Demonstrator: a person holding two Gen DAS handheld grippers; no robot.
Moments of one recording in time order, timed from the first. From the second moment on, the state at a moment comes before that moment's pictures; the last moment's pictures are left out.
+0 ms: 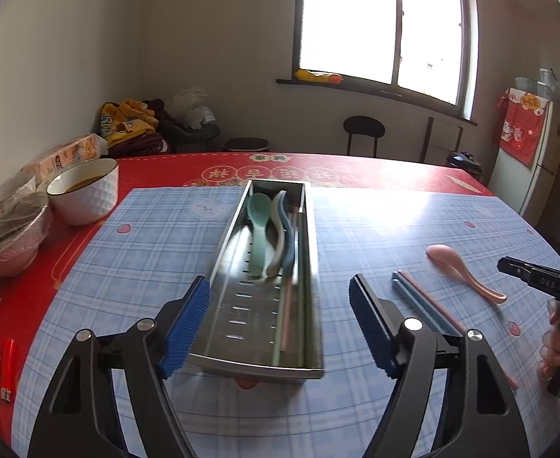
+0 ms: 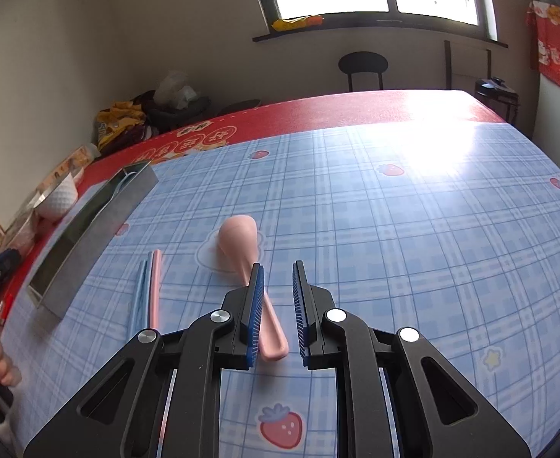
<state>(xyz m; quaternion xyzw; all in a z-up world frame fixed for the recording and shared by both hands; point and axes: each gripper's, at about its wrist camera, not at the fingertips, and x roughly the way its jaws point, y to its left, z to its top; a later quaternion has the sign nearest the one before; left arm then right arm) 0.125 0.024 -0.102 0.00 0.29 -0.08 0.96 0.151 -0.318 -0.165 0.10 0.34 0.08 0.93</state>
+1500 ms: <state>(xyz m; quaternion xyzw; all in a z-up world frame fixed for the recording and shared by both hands) 0.147 -0.095 -0.171 0.11 0.44 -0.12 0.88 0.134 -0.340 -0.163 0.18 0.31 0.16 0.92</state>
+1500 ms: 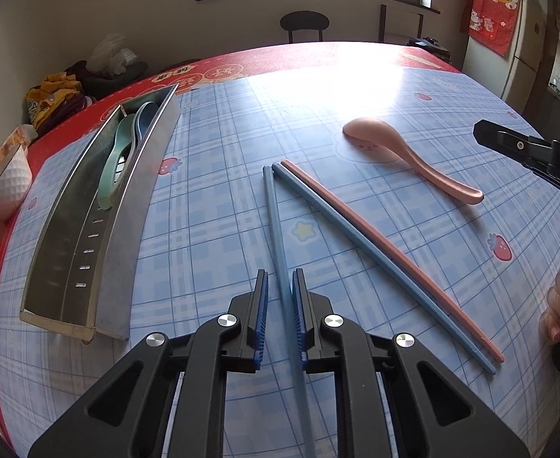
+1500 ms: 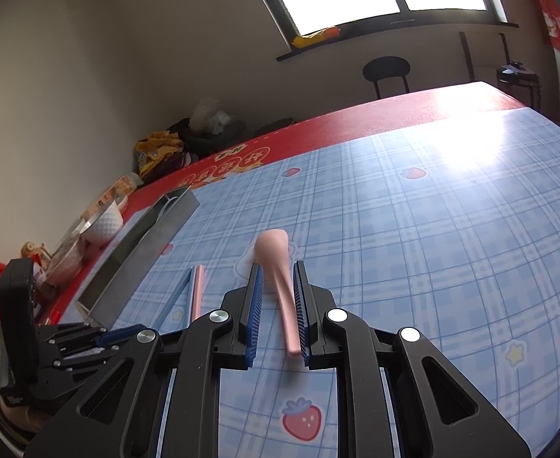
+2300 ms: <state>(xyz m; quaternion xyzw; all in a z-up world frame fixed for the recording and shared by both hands) 0.139 -0.069 -0.164 0.04 0.40 -0.13 0.91 0.143 -0.333 -0.168 0.17 0.33 0.14 0.92</state>
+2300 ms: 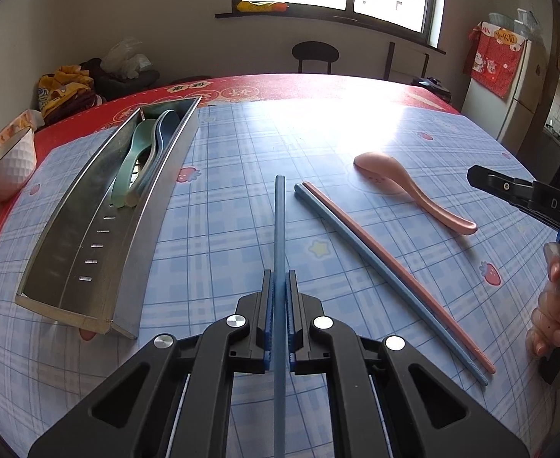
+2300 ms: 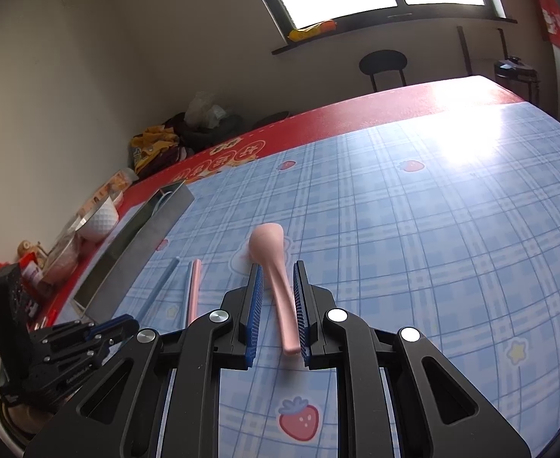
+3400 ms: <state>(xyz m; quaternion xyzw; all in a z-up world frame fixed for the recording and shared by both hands) 0.125 -0.040 -0.150 -0.06 0.35 -0.18 0.92 0.218 -0.265 -0.186 -0.01 0.45 0.12 0.89</state>
